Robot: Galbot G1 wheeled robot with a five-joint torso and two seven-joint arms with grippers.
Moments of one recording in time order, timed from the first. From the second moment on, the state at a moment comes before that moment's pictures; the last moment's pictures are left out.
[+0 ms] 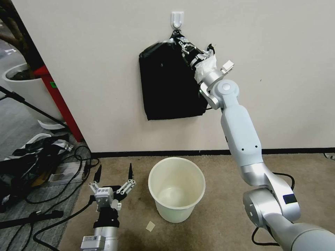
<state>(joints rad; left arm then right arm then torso) 1.84 -1.54 -0.45 -2.20 0.02 -0.34 -0.12 -0.29 1.46 0.28 1.29 1.48 -0.40 -0.17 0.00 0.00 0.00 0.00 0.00</state>
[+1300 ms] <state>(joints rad) 1.85 -1.53 -0.42 -2.20 0.02 -0.36 -0.12 -0.91 1.39 0.17 1.79 1.20 -0.32 -0.14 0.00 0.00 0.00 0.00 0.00</state>
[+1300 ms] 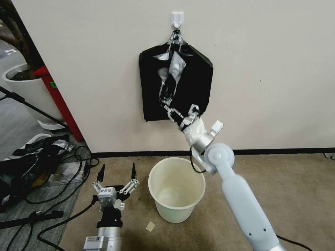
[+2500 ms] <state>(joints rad) 1.80 -1.46 -0.38 -2.27 0.02 -0.33 -0.13 -0.99 1.38 0.17 1.86 1.11 -0.26 -0.09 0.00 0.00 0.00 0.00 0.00</state>
